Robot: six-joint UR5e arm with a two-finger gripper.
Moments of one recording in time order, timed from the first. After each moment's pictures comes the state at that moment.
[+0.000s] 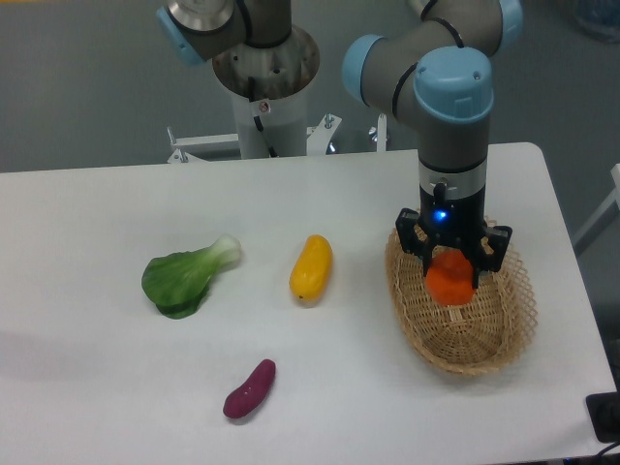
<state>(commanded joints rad) 2.63 -1.84 -1.63 -0.91 1.53 1.14</state>
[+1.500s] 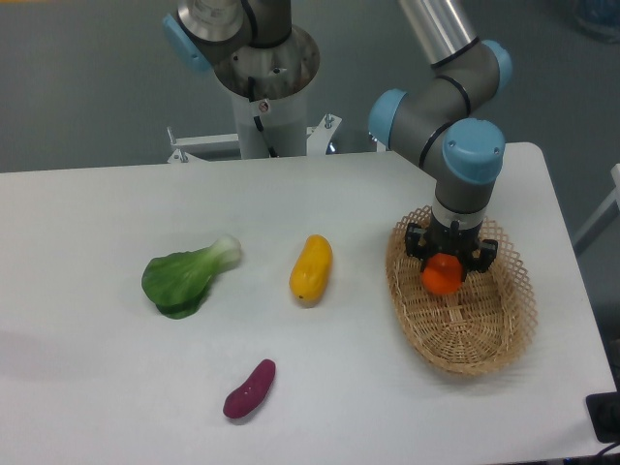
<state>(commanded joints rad) 2.72 -1.99 -1.81 -0.78 1.53 1.07</state>
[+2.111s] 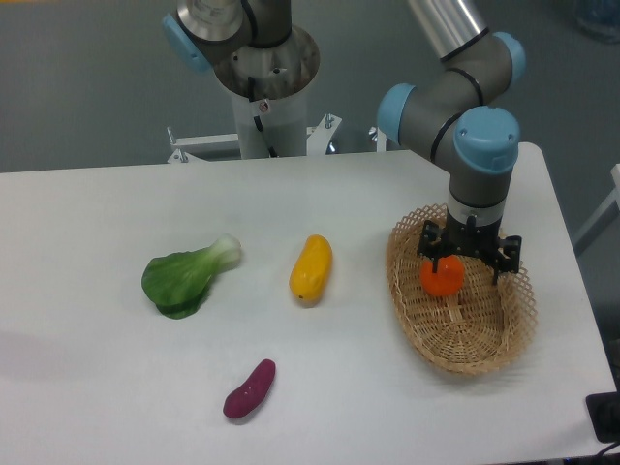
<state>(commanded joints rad) 2.72 -1.96 -1.68 -0.80 1.53 1.11</state>
